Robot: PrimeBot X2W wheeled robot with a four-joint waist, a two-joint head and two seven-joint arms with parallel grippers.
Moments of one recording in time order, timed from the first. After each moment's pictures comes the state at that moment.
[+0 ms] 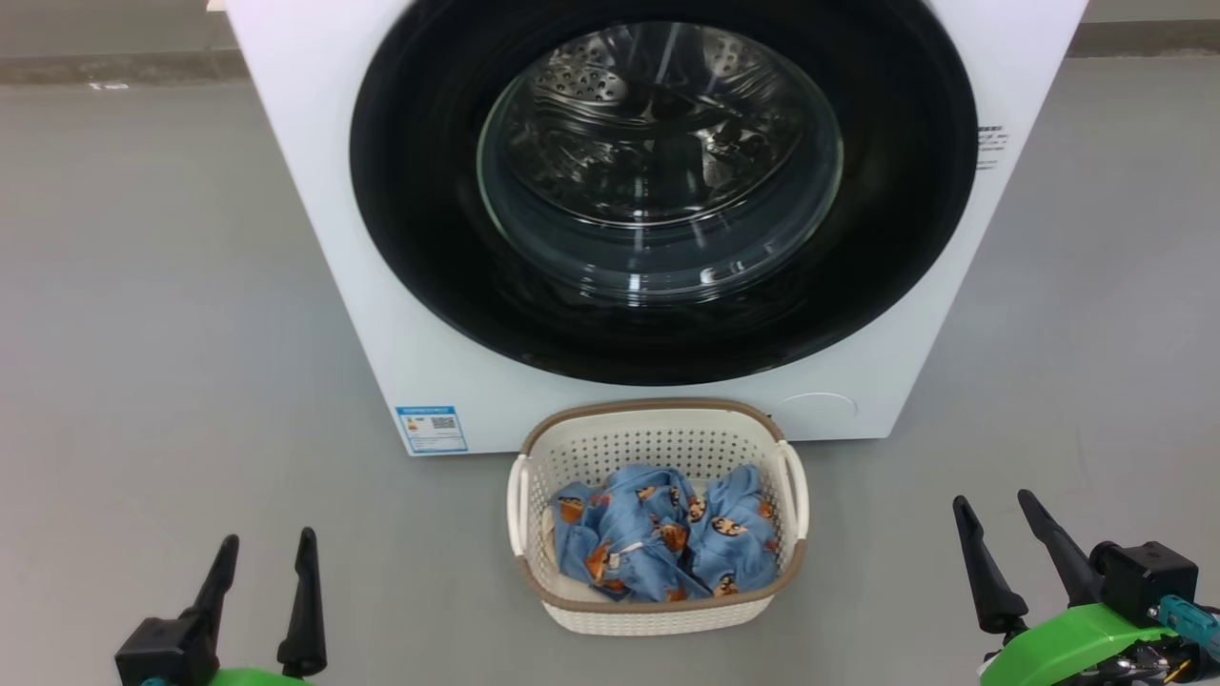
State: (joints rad) left arm -0.02 0.06 0.02 0.24 -0.19 -0.13 -0.25; right arm -0.08 -0.19 0.00 0.35 0.31 0.13 -0.25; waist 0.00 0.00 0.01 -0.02
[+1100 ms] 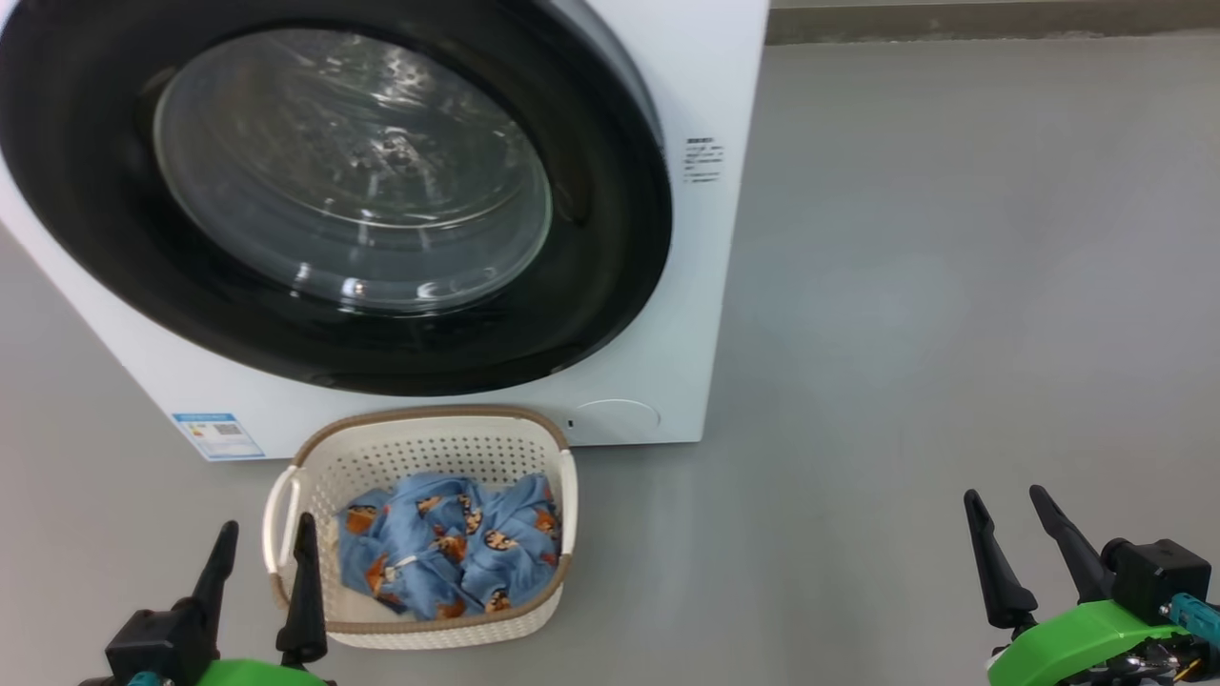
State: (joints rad) left arm -0.03 0.04 0.04 0.23 -0.20 -0.13 -0.25; right arm -0.08 -0.19 -0.02 0.35 0.31 0.13 -0.25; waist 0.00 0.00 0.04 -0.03
